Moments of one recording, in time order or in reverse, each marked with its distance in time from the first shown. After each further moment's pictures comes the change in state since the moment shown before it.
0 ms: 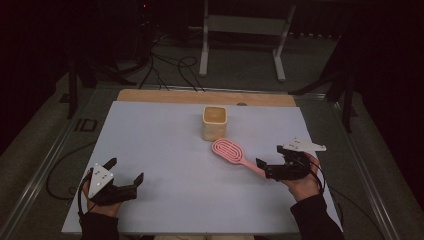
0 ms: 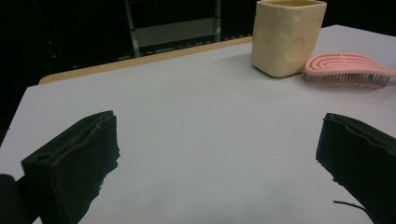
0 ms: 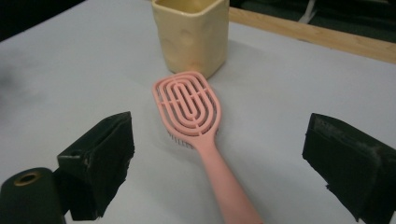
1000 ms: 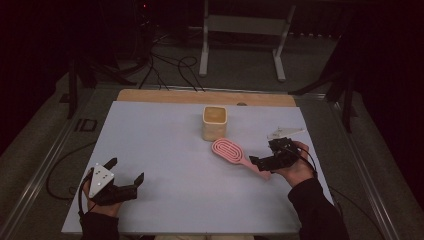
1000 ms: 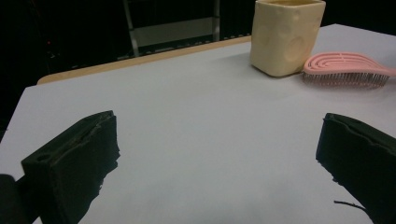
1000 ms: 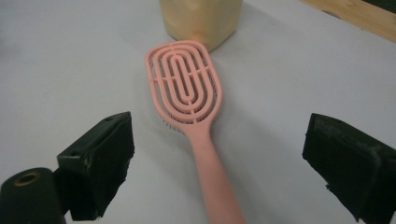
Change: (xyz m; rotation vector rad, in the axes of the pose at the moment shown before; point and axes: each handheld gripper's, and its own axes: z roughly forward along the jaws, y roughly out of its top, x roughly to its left) left arm 0.000 0.000 0.001 0.003 -0.002 0.001; right arm -0.004 0.026 0.033 0.211 0.029 -0.114
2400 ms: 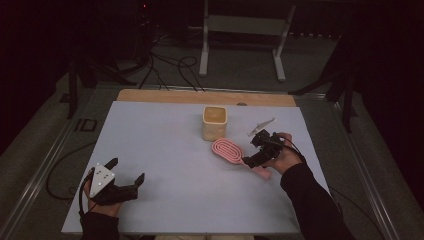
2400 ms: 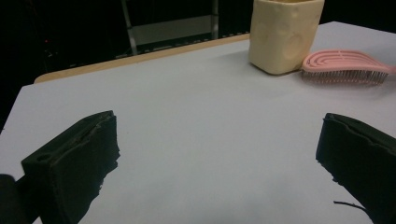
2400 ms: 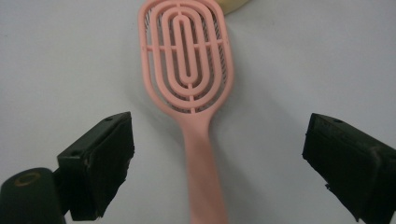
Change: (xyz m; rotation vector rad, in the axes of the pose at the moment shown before) left arm 0.000 0.000 0.001 0.006 -0.006 0.002; right arm -0.001 0.025 0.046 0.238 0.025 -0.168
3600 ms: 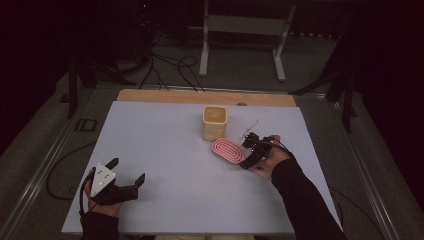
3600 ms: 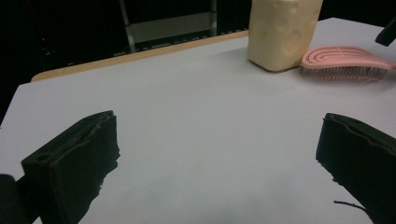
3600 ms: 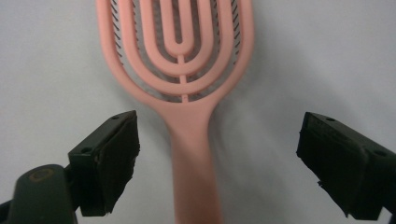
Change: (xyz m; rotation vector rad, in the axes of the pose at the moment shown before) left arm 0.000 0.000 0.001 0.012 -0.006 0.006; right arm -0.008 0.002 0.054 0.191 0.042 -0.013
